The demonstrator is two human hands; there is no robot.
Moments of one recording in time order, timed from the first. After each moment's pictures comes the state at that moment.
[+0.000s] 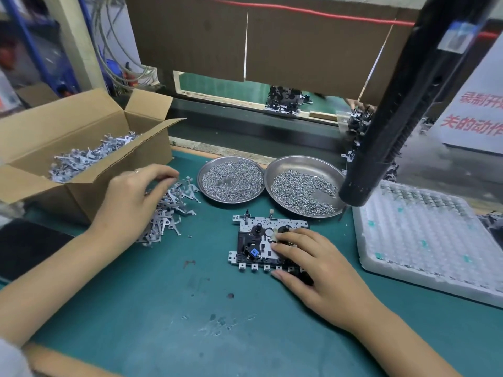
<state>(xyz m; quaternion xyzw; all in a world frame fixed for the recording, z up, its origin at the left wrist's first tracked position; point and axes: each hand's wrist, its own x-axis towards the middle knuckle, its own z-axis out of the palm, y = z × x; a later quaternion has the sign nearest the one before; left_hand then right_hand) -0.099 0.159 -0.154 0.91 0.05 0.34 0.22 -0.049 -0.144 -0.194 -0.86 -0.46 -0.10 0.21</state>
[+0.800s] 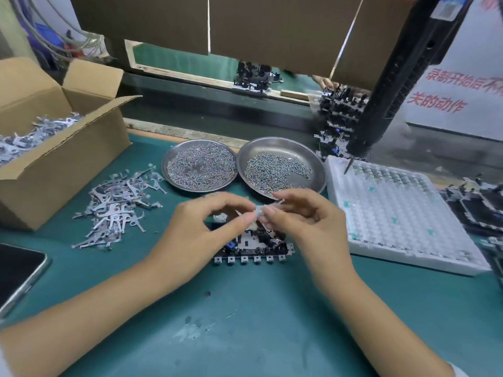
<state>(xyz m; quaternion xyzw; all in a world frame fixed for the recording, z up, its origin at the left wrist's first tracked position) -0.091 0.049 -0.165 0.81 -0.10 0.17 0.55 -0.052 -0.116 -0.160 -0.63 -0.13 0.02 0.76</state>
